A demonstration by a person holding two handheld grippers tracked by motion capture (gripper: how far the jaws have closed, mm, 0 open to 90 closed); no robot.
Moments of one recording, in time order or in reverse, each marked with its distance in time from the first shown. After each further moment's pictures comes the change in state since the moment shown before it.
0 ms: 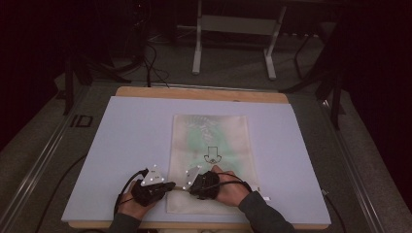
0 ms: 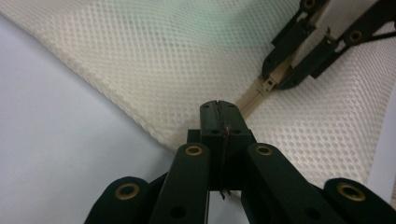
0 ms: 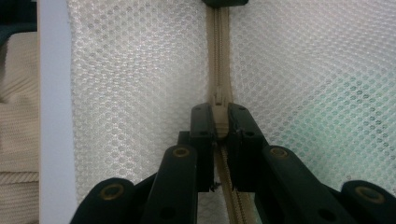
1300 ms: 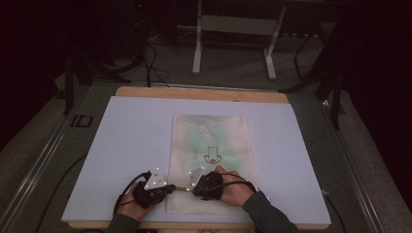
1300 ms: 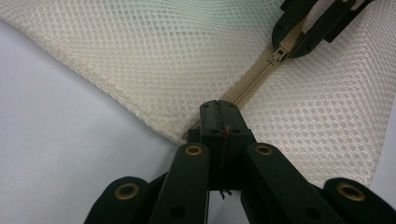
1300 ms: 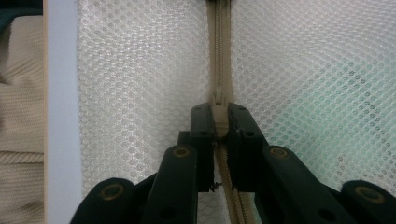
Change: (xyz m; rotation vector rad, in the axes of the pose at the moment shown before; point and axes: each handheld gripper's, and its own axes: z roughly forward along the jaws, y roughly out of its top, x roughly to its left) left arm -0.005 -0.002 0.003 0.037 0.020 0.066; right arm 0.002 -0.007 -0.008 0.014 -0.006 -0.023
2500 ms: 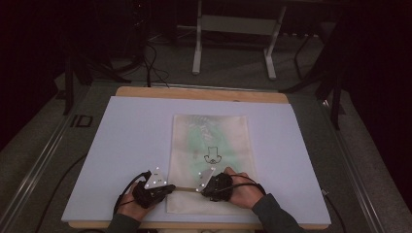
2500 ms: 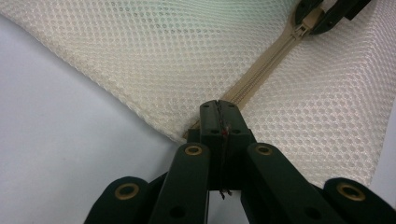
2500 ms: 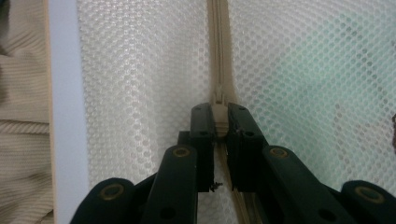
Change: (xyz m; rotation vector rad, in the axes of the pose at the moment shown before) left arm 0.000 0.001 0.000 0.007 0.000 -0.015; right arm 0.001 -0.023 -0.012 0.017 -0.006 0.031
